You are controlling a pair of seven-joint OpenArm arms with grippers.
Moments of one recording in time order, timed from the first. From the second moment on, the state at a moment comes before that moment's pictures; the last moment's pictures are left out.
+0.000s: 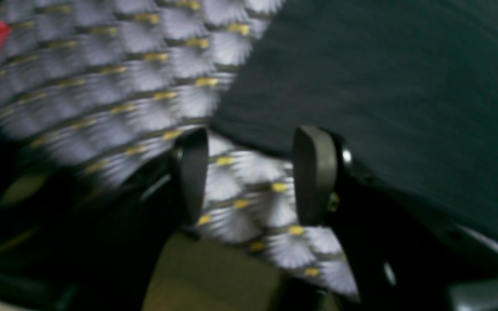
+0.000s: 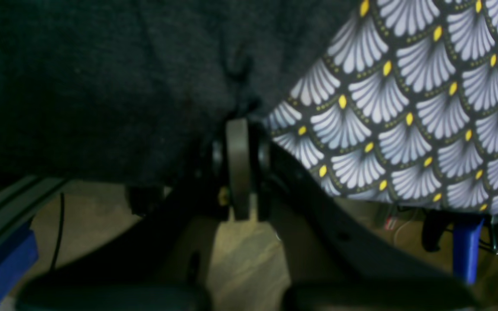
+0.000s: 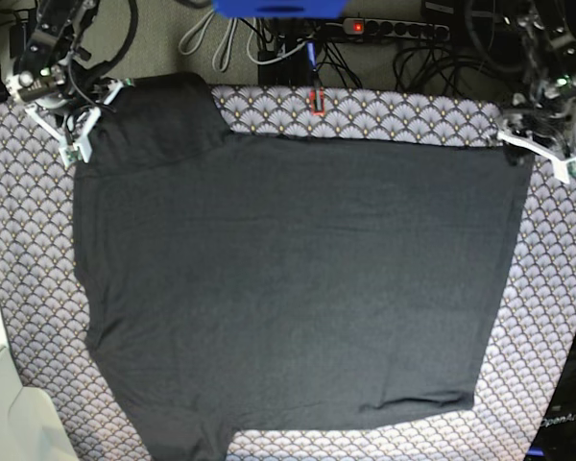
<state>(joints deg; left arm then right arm) 19.1 -9.6 -35.6 97.5 -20.9 -10.5 42.8 -19.6 0.2 32.5 105.1 -0.1 39.7 -61.2</state>
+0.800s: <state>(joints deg) 12.4 -10.3 -39.8 84.6 -20.8 -13.1 39.5 -19.2 0.9 32.7 102.7 0.7 39.5 -59.7</state>
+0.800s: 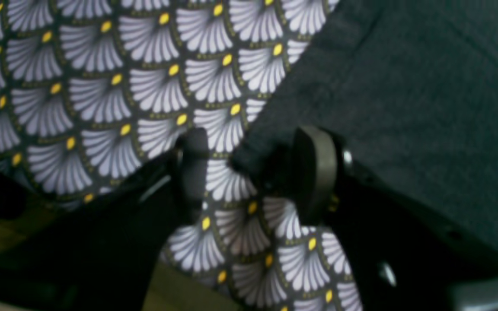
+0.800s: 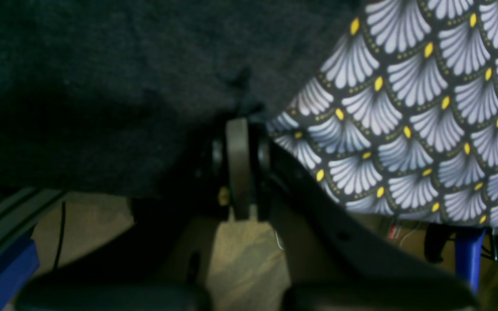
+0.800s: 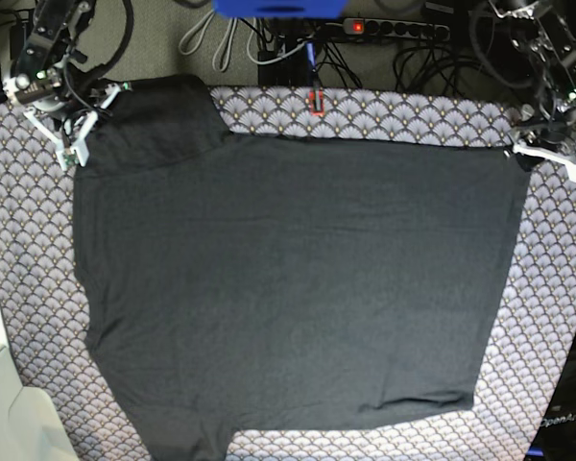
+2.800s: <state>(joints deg) 13.3 -14.8 -33.1 87.2 -20.8 -12.6 39.8 -18.2 2.5 32.3 113.4 0.1 39.9 -61.5</state>
